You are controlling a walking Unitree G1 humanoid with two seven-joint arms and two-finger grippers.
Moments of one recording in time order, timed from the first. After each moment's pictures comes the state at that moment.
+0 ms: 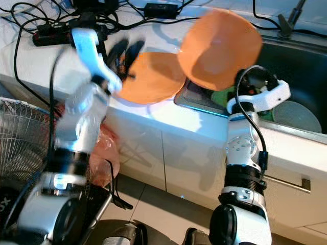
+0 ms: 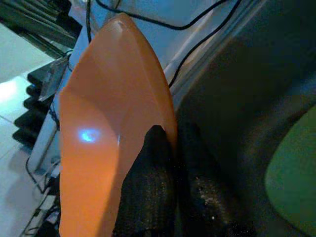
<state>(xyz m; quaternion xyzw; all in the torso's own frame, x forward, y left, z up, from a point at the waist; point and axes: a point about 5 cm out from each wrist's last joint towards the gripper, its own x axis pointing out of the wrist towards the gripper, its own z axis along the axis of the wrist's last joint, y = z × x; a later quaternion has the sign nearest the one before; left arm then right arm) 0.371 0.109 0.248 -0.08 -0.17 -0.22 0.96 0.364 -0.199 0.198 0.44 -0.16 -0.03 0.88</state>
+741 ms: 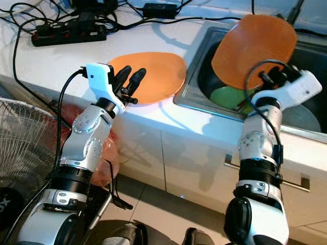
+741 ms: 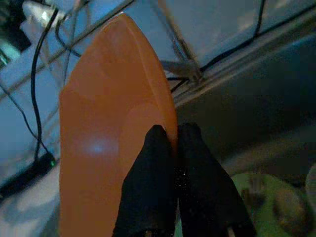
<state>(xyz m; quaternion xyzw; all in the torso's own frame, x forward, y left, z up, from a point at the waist) 0.362 0.106 0.210 -0.05 -0.13 -0.21 0.97 0.365 -0.238 0.212 0.25 -0.19 -0.16 0.94</state>
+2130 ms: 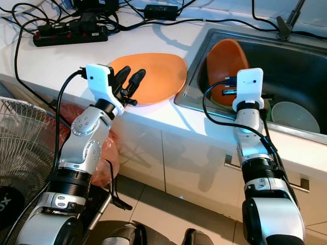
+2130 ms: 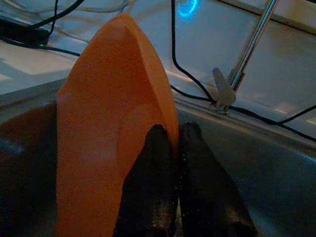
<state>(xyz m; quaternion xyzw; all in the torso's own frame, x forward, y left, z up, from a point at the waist) 0.358 0.107 0.209 -0.04 -0.14 -0.21 0.97 0.378 -0.213 0.189 -0.16 -0.12 -0.12 0.97</state>
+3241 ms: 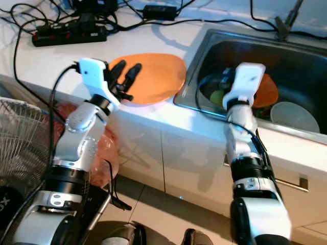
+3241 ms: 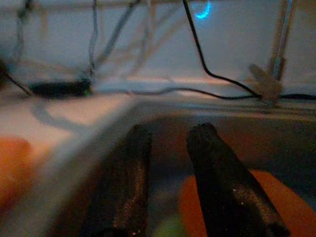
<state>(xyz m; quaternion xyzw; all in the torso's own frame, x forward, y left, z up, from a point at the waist) 0.358 0.121 0.223 -0.03 -0.16 -0.19 0.97 0.378 -0.185 0.211 0.04 -0.17 -0.05 0.98</state>
